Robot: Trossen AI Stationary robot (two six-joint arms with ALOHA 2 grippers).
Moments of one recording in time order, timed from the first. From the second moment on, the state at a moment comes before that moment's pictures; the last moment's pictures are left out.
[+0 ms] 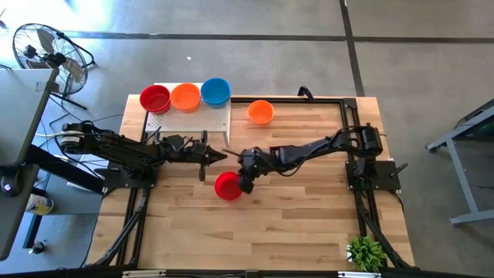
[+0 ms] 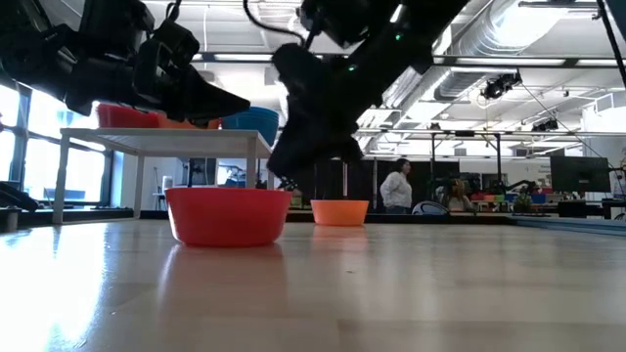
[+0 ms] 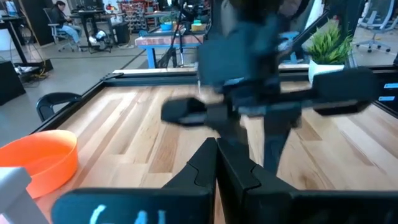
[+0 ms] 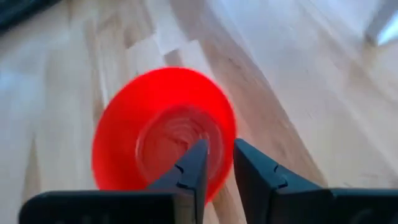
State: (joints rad) left arm 0.10 1.23 0.25 0.93 0.08 0.06; right arm 0.04 1.93 1.24 -0.07 0.02 0.49
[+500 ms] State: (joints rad) left arm 0.10 1.23 0.25 0.91 0.10 0.04; right arm 0.06 1.66 0.77 0.42 0.06 0.17
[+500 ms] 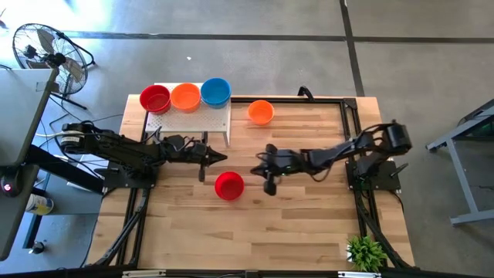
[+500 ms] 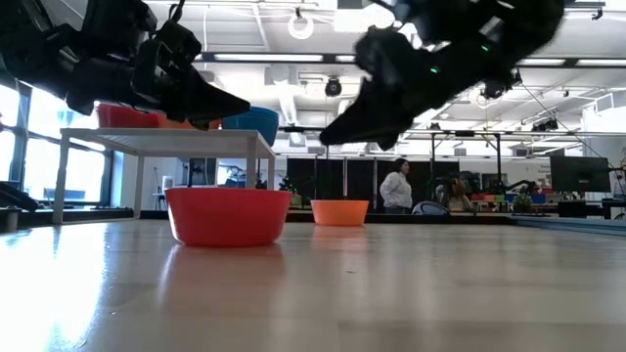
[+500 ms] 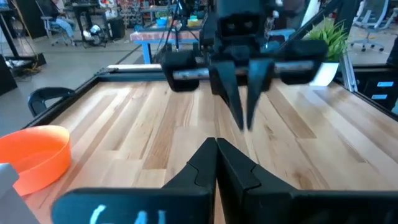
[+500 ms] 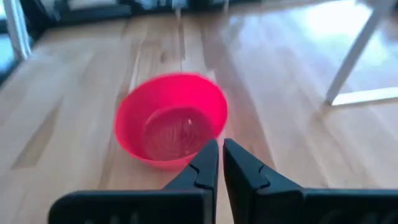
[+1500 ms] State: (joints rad) left arm -0.21 1.23 0.74 -0.17 -0.18 0.03; right arm 0.07 1.50 0.23 1.07 0.26 0.24
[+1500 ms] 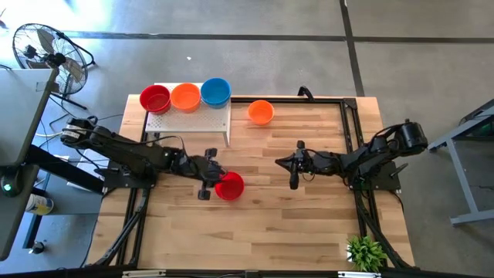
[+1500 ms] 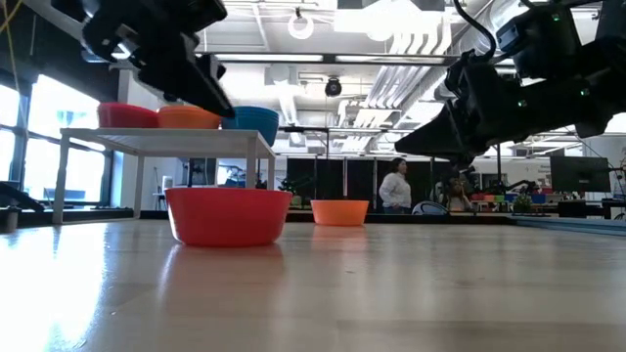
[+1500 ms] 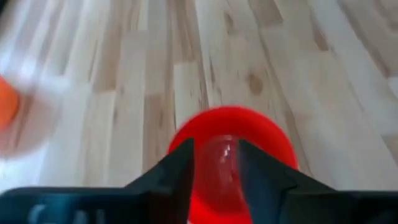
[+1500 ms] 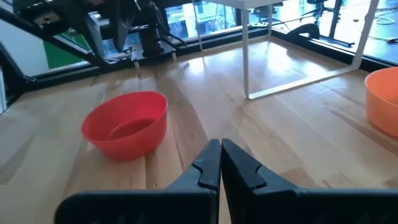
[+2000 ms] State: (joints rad) left arm -0.37 1.40 0.76 -0.31 -0.20 -0.01; right arm 0.12 1.50 0.23 1.06 0.25 0.20
